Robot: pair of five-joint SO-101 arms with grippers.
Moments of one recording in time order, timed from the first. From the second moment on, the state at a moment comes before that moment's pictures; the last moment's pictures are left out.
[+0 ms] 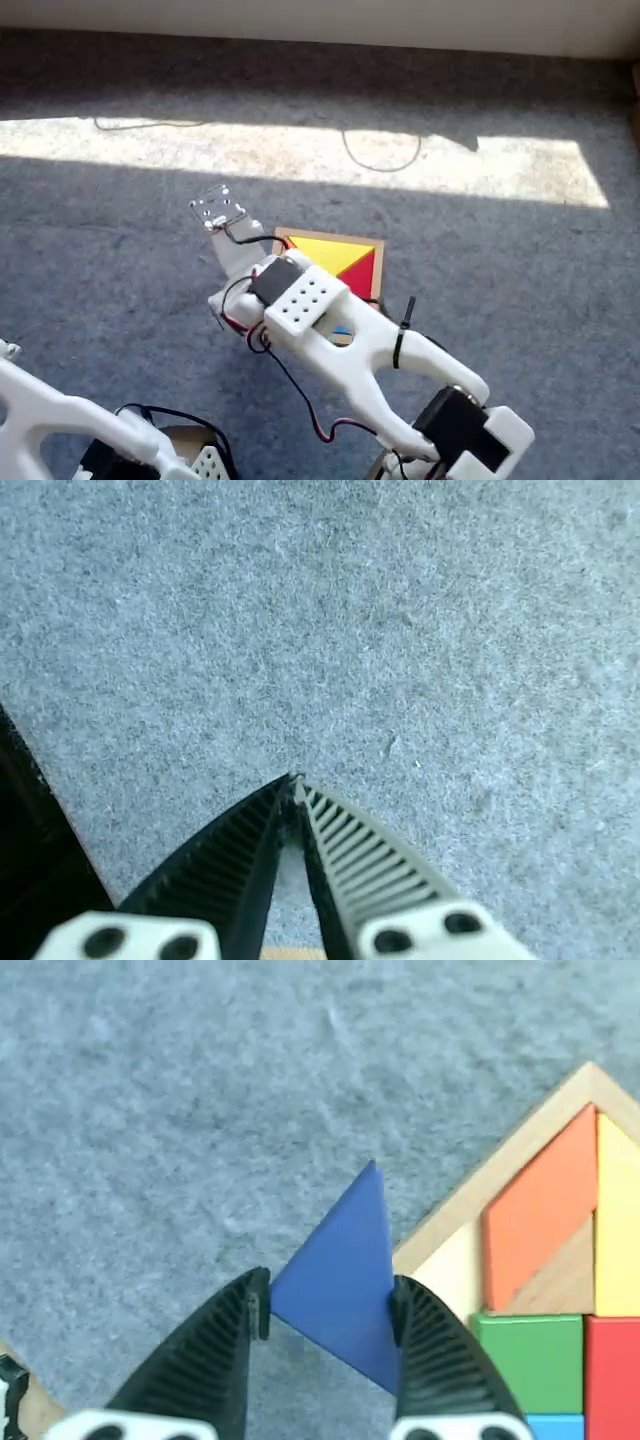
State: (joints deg) left arm -69.7 -36.2 39.2 79.0 8.4; right arm -55.6 -4.9 23.5 55.3 -11.3
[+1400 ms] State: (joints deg) left arm -69.6 -36.2 39.2 79.0 8.4; right arm -54.2 -8.1 30.3 56.7 -11.2
